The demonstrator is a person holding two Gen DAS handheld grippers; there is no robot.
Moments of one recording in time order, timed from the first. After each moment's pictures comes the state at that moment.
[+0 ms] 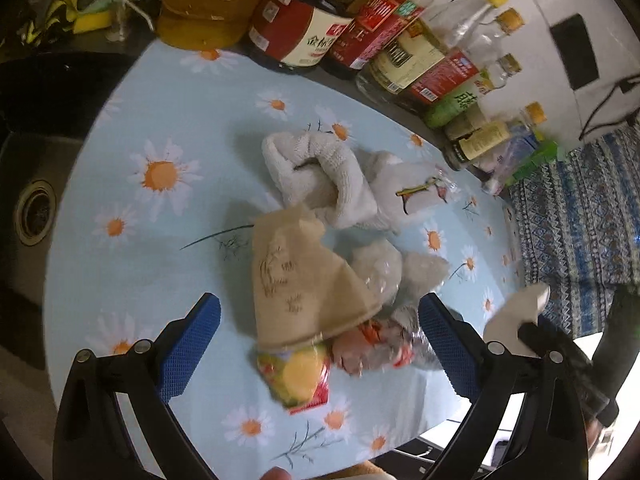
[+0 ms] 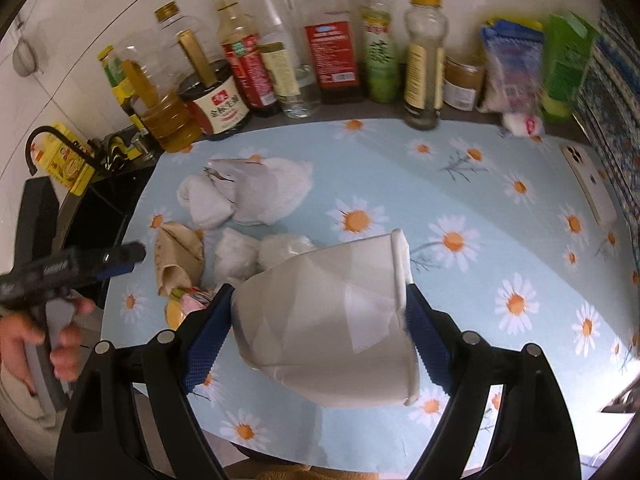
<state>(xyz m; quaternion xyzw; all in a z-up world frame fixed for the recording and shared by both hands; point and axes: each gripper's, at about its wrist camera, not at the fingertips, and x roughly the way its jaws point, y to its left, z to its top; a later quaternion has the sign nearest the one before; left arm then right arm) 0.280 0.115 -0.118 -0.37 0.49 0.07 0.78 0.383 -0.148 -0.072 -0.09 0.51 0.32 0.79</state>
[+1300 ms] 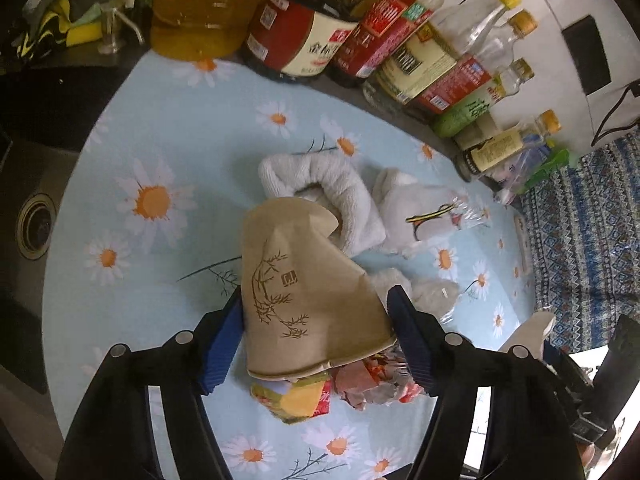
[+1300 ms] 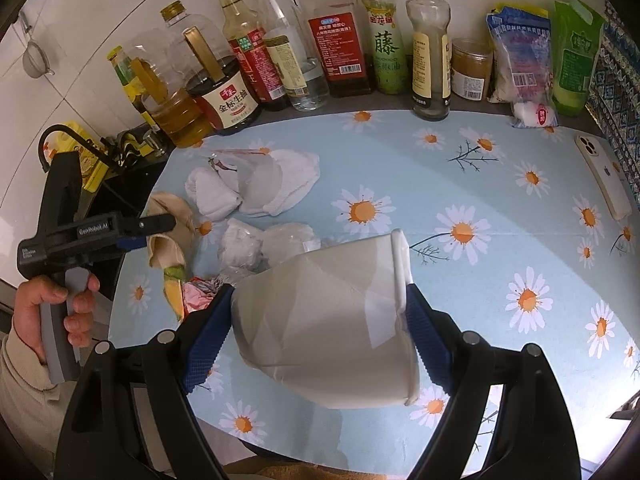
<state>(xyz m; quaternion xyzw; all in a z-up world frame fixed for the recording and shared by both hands) 0.294 0.120 -0.115 -0.35 0.49 0.09 0.79 0.384 -0.157 -0.082 -0.07 0.52 0.35 0.78</state>
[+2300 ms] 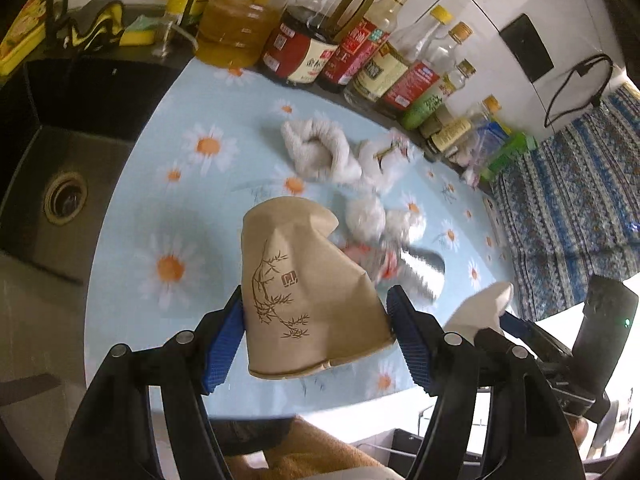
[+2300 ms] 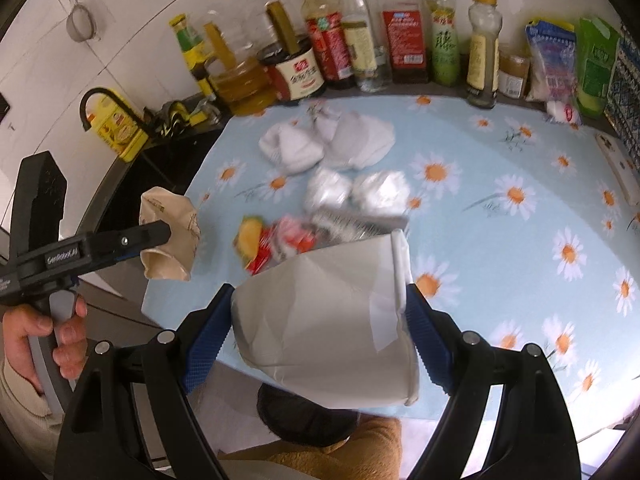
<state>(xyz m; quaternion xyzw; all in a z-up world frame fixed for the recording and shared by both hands) 0.171 0.077 -0.080 -0.34 0.45 0.09 0.82 0.284 -0.138 -0.081 -0.08 0.50 0.39 0.76</state>
